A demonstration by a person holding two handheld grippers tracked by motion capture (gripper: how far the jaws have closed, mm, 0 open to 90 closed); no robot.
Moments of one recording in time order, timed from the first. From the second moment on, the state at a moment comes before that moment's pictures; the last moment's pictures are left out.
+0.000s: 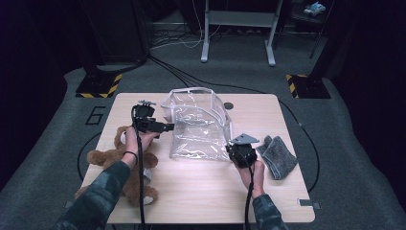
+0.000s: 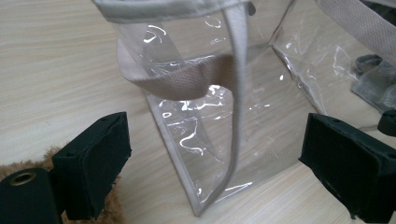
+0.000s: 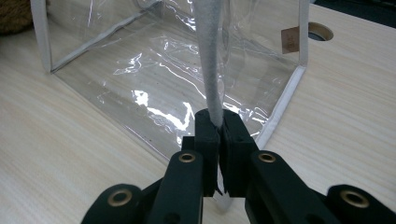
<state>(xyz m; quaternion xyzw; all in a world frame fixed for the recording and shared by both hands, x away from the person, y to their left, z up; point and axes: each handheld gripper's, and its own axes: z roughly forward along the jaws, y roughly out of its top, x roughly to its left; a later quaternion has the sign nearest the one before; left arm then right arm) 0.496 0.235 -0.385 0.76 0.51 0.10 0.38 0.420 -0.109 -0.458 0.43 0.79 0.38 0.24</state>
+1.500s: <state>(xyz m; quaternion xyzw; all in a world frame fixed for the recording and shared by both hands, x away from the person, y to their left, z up) 0.538 0.236 -0.364 0.74 0.54 0.11 0.37 0.398 -0.168 -0.360 0.42 0.77 0.45 0.20</state>
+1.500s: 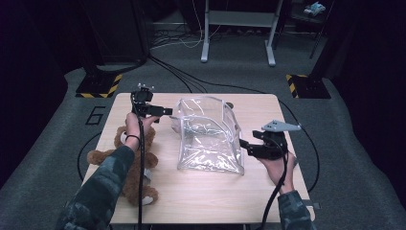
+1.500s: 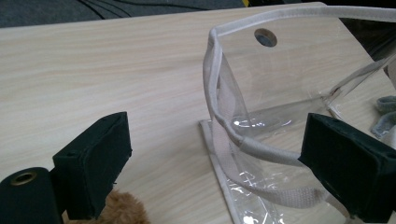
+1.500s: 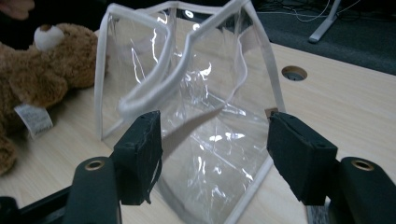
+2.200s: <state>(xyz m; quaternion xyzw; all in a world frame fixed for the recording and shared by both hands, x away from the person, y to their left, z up) 0.552 0.208 -0.384 0.75 0.55 0.08 0.35 0.470 -0.105 -0.344 0.44 0.79 0.39 0.19</state>
